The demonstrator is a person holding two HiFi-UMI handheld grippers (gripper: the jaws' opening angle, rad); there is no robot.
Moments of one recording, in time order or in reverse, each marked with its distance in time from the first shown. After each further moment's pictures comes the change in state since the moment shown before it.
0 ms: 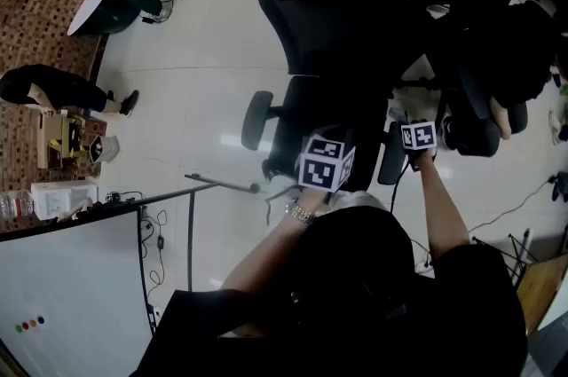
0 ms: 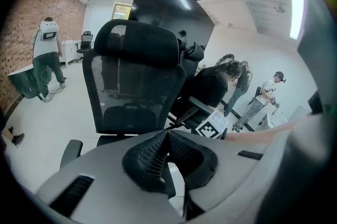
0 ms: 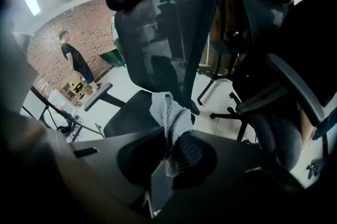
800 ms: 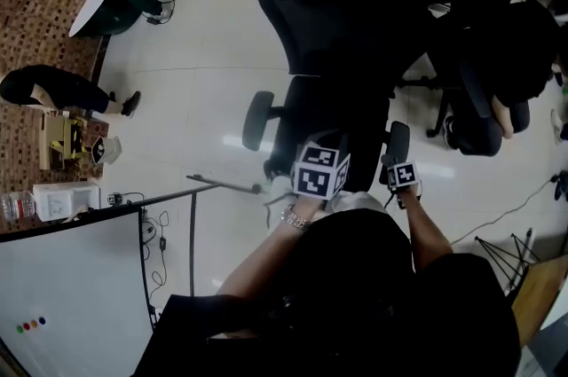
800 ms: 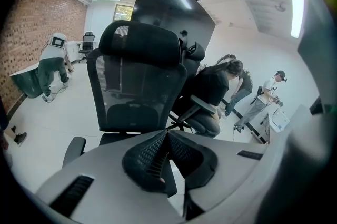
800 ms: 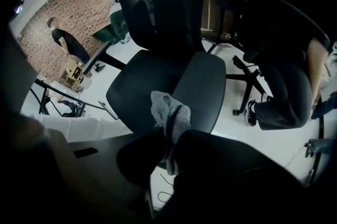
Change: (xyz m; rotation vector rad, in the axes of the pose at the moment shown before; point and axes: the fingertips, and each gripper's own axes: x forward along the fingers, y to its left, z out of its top) left arm -0.014 0.005 -0.009 0.008 -0.004 0.013; right arm 0.050 0.049 -0.170 0.036 0.237 0.000
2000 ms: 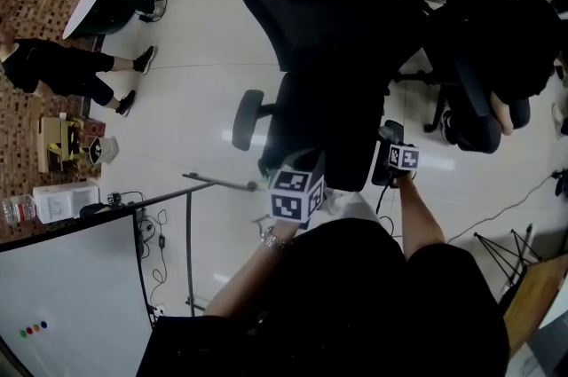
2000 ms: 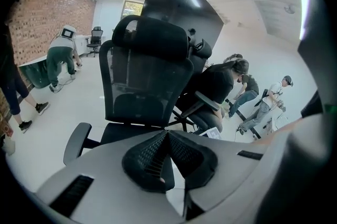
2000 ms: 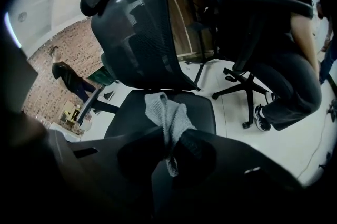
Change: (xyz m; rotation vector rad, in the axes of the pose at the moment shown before) left arm -0.019 0.009 -0.032 -0.059 0.033 0.051; right arm 0.009 -0.039 0.083 0.255 -0.309 0.102
